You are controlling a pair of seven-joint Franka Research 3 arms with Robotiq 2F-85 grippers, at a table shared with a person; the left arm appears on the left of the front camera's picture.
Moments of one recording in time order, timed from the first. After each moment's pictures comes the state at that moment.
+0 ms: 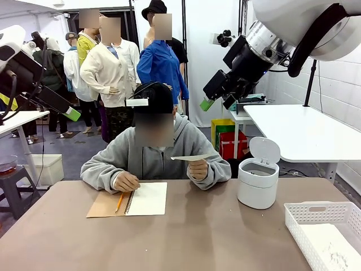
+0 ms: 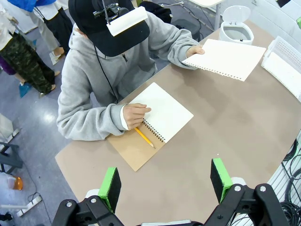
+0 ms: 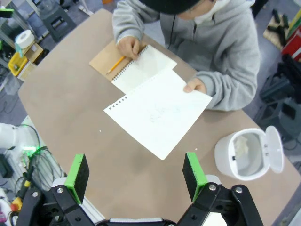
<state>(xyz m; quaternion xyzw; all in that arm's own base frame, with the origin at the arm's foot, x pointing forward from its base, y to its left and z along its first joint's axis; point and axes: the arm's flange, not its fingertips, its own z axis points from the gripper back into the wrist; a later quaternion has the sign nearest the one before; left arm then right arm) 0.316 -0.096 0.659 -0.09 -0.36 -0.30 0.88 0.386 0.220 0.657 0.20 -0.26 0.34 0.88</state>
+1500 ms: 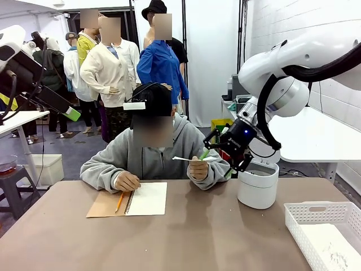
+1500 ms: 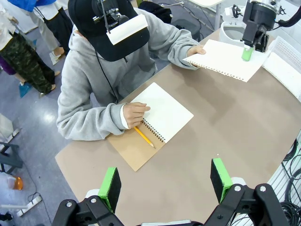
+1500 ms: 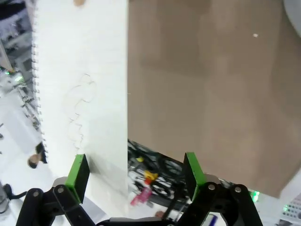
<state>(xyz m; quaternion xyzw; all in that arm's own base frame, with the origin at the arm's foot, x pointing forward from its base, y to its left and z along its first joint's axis) 0.316 -0.096 0.659 -0.09 -0.36 -0.30 0.88 0.517 0.207 0.456 0.34 0.16 -0.05 0.93</state>
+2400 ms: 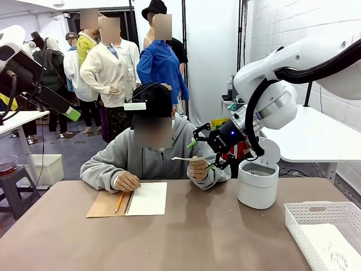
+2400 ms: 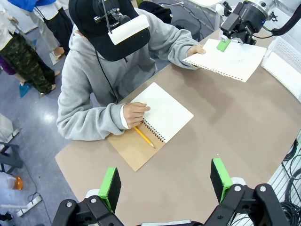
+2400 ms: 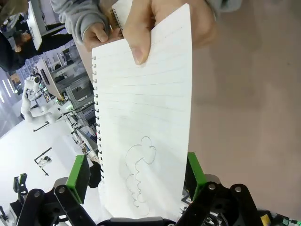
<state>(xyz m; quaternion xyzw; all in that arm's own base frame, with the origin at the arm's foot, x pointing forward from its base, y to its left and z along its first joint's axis) 0.316 -0.096 0.659 -0.09 -0.36 -0.30 0.88 0.533 0.230 0.444 0.43 0.10 -0.14 0.89</state>
